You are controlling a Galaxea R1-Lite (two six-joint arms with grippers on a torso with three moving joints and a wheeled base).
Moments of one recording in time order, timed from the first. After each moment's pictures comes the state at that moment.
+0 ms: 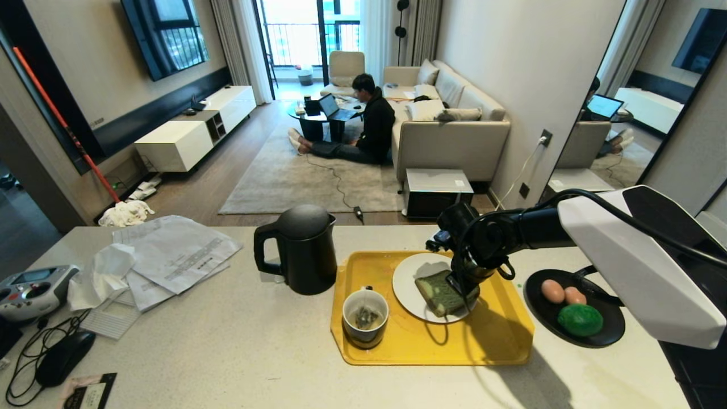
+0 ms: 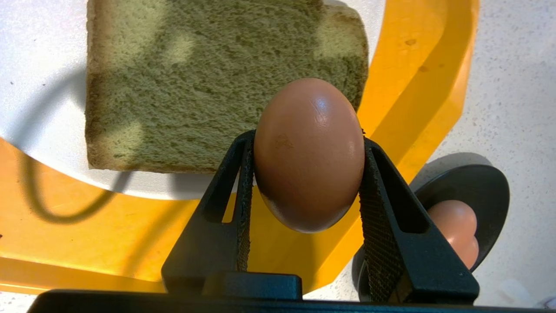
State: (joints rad) left arm 0.00 0.00 0.00 -0.01 0.00 0.00; right arm 0.39 2.43 -1.80 0.45 -0.36 -0.29
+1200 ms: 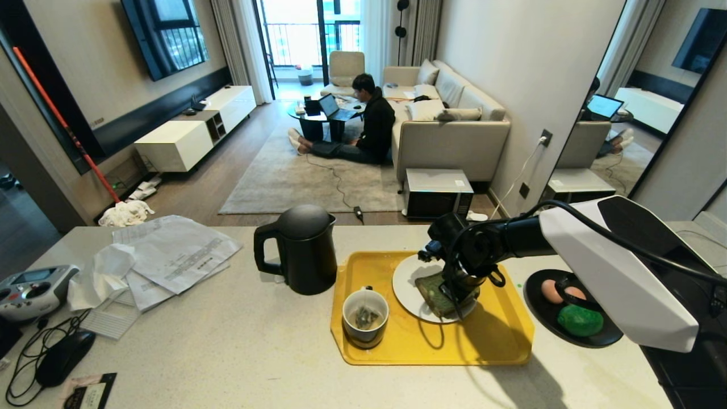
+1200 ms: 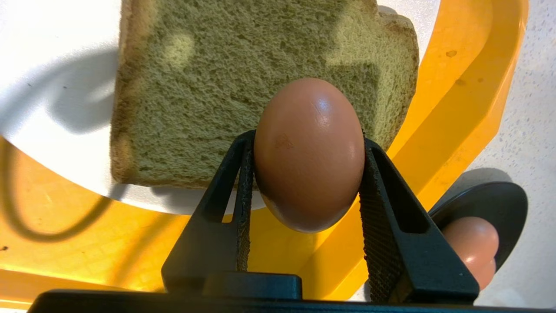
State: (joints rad) left arm 0.00 0.00 0.00 -0.01 0.00 0.00; right arm 0.41 2.48 -1.82 0.46 -0.36 -0.30
